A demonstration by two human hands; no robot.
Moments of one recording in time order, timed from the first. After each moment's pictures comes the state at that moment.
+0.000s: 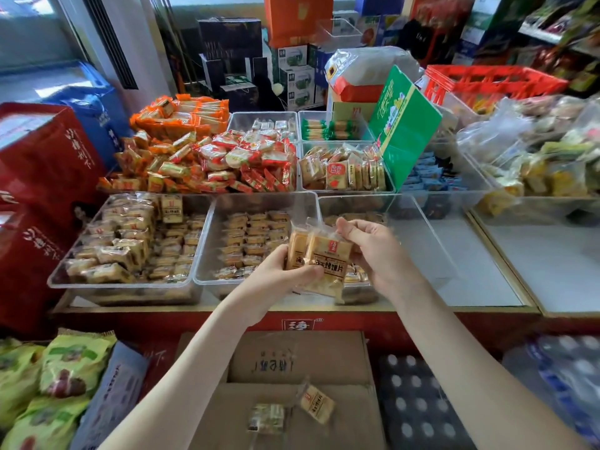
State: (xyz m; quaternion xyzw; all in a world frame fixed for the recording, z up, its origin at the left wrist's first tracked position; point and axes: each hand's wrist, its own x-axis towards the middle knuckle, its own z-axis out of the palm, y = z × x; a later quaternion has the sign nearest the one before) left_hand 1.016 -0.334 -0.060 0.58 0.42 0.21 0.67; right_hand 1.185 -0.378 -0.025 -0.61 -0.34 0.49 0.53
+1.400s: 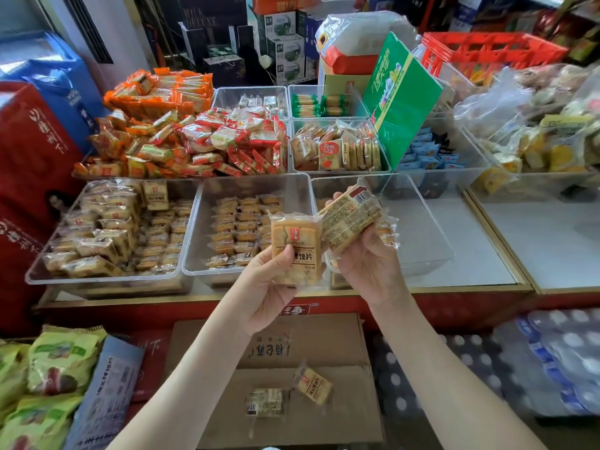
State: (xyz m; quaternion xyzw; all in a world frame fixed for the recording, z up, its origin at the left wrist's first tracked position) left_hand 1.011 -0.338 -0.084 0.31 0.20 0.31 0.88; right_hand 1.199 -0.364 -0.107 -0.16 -0.18 0.68 0.69
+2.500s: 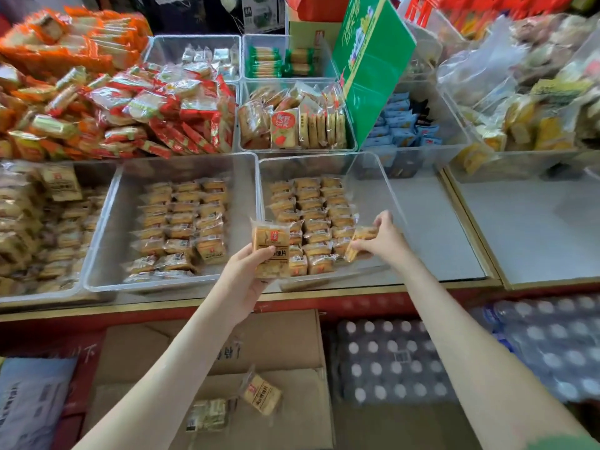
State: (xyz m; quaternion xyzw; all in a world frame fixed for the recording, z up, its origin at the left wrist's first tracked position) left_hand 1.129 -0.293 -0.148 0.31 0.46 0.28 0.78; right_hand 1.395 -0.329 -0.183 -0.85 -0.37 0.31 0.21
